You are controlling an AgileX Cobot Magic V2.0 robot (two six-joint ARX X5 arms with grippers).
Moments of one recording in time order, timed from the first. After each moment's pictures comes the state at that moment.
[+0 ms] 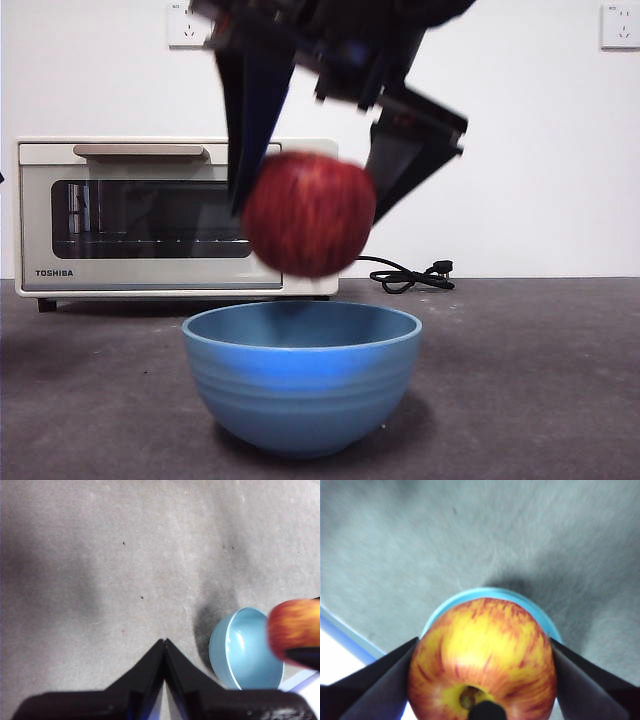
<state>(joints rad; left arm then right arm) -0.03 0.90 0.70 -0.69 0.55 -0.20 0.93 1.61 1.26 -0.79 -0.05 0.36</state>
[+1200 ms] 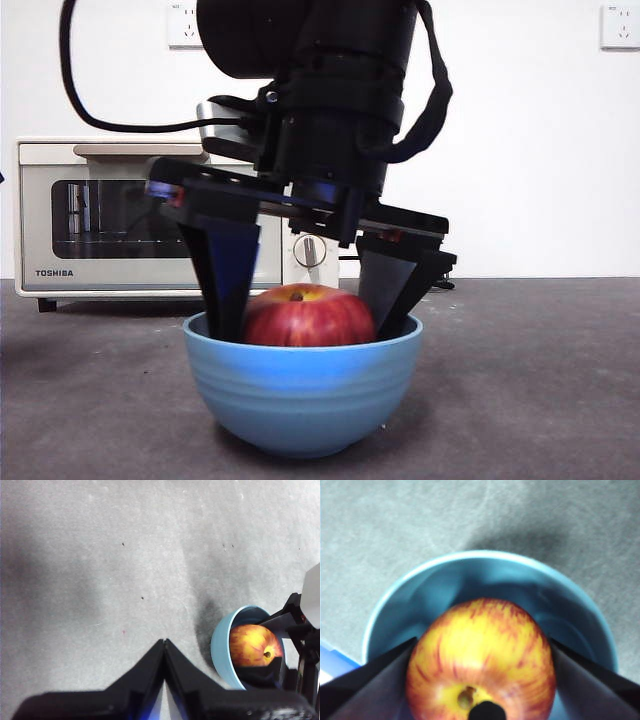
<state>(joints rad) -0.03 0.90 0.70 -0.69 0.55 -0.18 0.98 1.81 1.26 -0.81 -0.04 0.37</state>
